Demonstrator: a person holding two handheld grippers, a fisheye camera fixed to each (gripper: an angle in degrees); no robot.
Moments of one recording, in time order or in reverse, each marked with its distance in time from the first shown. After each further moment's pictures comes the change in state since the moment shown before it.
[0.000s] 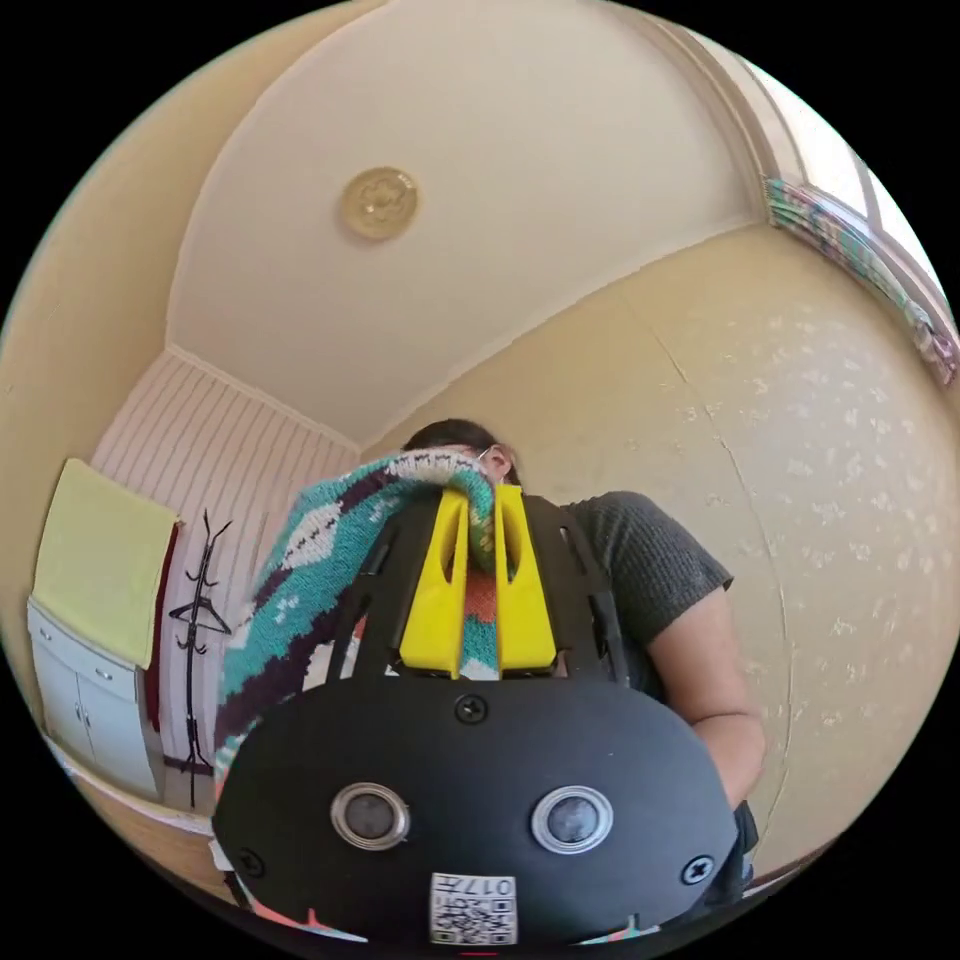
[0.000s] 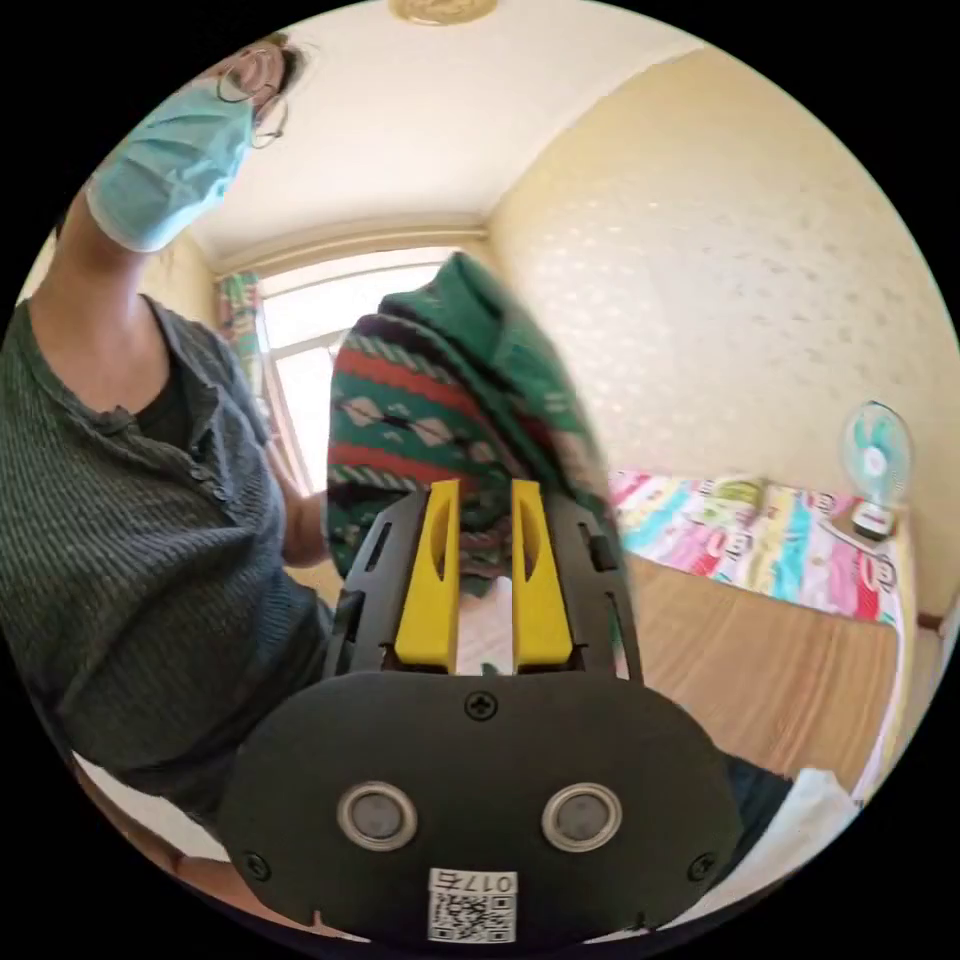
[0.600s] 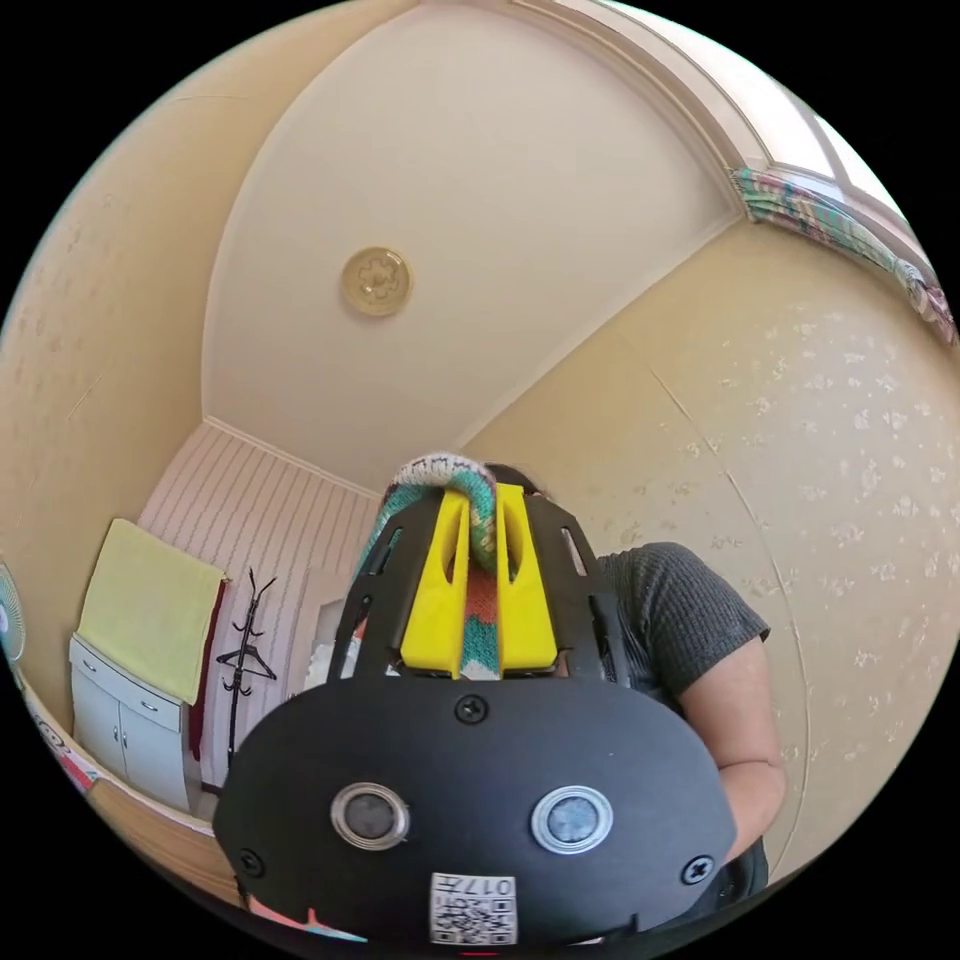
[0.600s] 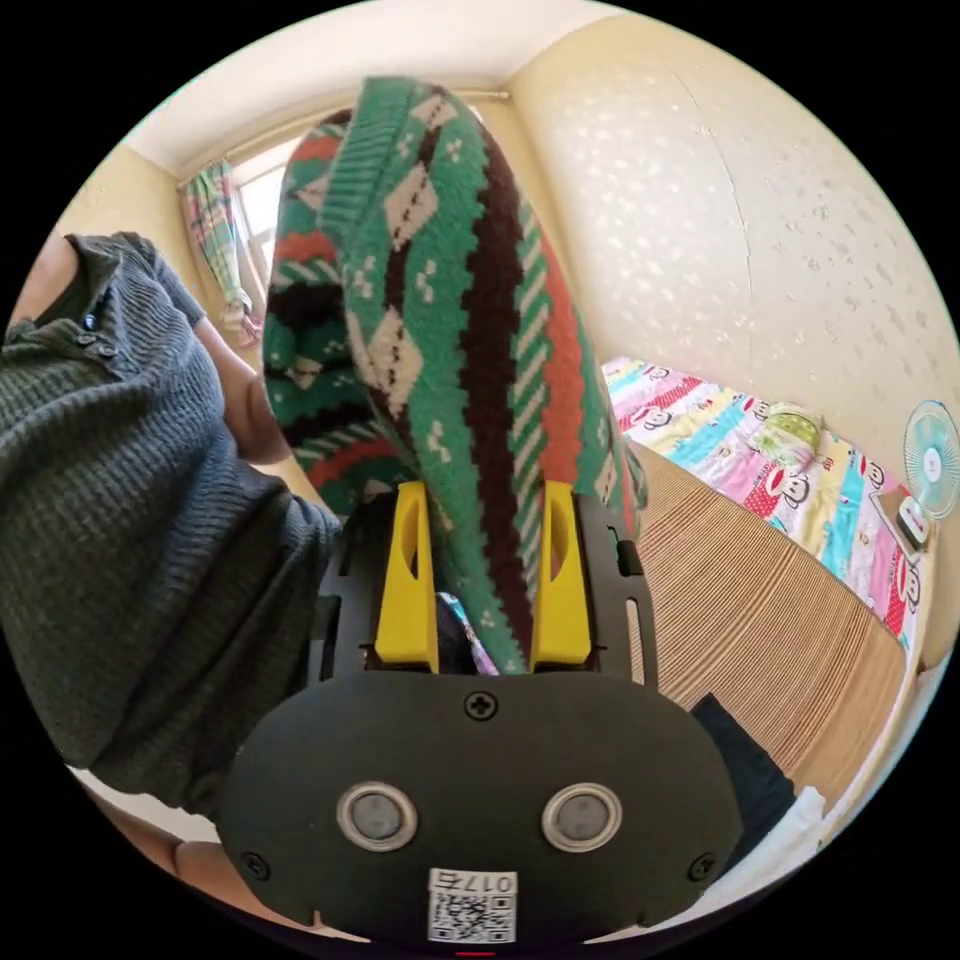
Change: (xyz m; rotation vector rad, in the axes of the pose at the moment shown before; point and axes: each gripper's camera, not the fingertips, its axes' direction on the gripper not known) left arm 0.154 -0.053 -0.009 0.136 -0.172 0.067; right arm -0.121 0.062 0.218 -0.398 -0.058 -0.046
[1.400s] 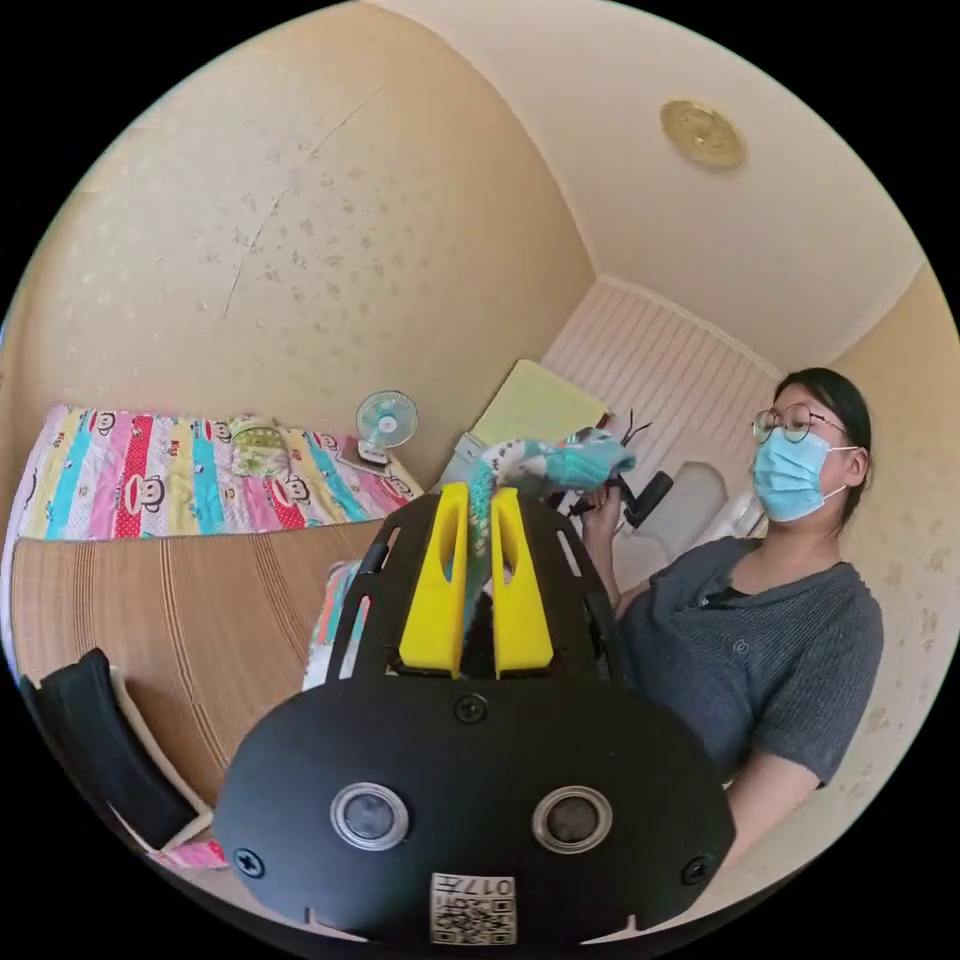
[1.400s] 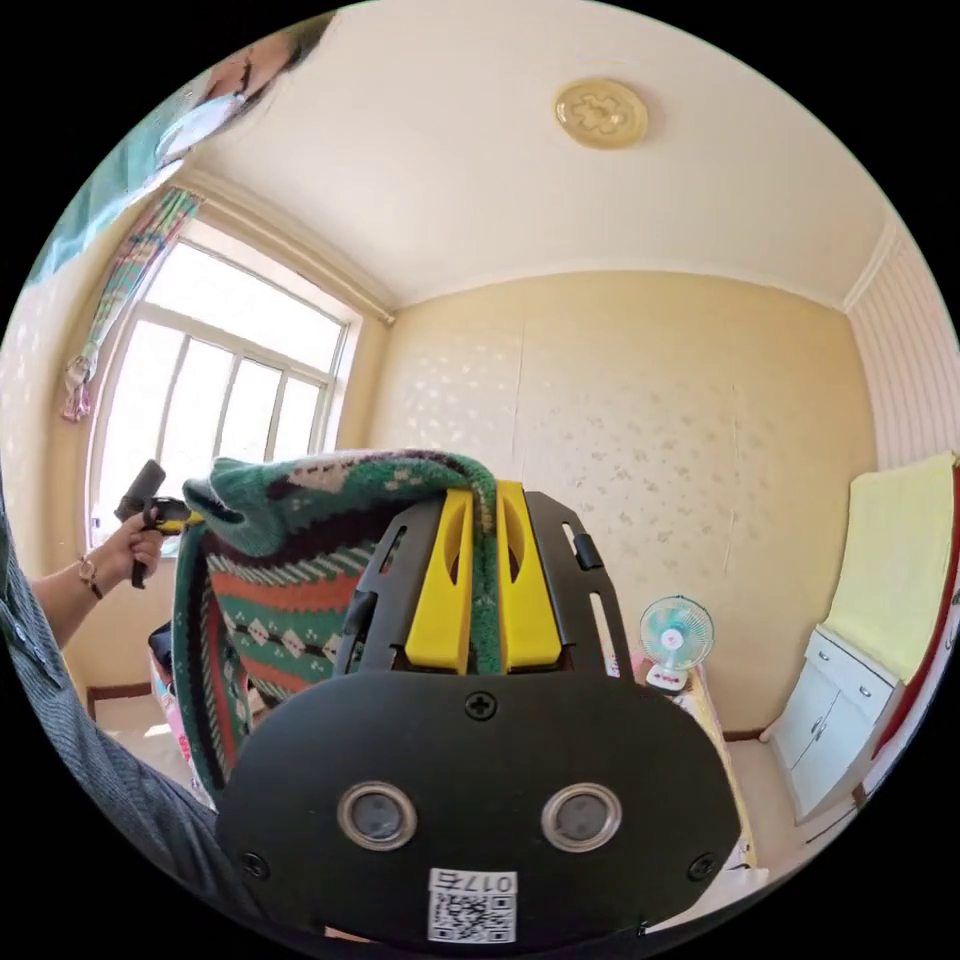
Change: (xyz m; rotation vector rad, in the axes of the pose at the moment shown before) left arm 0.193 -0.030 0.081 -0.448 -1.294 -0.257; right arm -0.132 -0.089 -0.148 0.709 0.782 -0.107
